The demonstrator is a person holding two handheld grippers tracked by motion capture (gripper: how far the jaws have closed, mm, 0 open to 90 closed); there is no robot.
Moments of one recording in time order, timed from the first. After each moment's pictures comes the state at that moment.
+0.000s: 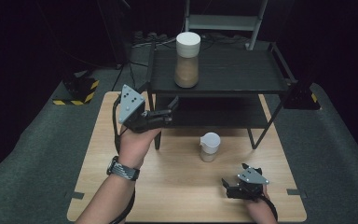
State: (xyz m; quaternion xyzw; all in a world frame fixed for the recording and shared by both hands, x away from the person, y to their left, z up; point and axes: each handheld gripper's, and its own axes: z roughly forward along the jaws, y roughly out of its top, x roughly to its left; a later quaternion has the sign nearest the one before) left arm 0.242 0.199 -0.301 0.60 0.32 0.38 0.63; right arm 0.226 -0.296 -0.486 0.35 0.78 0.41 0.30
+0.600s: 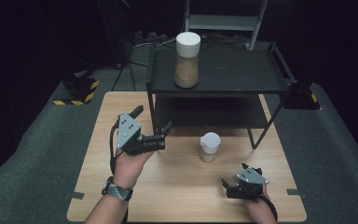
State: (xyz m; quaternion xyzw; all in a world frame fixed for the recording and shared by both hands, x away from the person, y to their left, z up) left arm 0.219 0.214 -0.355 0.63 0.33 0.37 0.60; right arm 0.226 -0.294 -0.485 0.35 0.79 0.41 0.30
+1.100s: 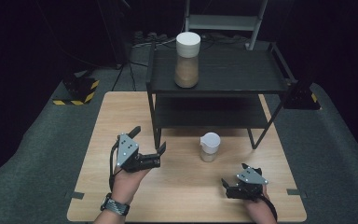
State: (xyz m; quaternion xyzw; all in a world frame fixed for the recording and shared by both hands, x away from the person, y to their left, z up) left arm 0.206 0.227 -0.412 0.65 0.36 0.35 0.57; right arm 0.226 -0.293 -0.485 0.35 0.79 0.41 0.31
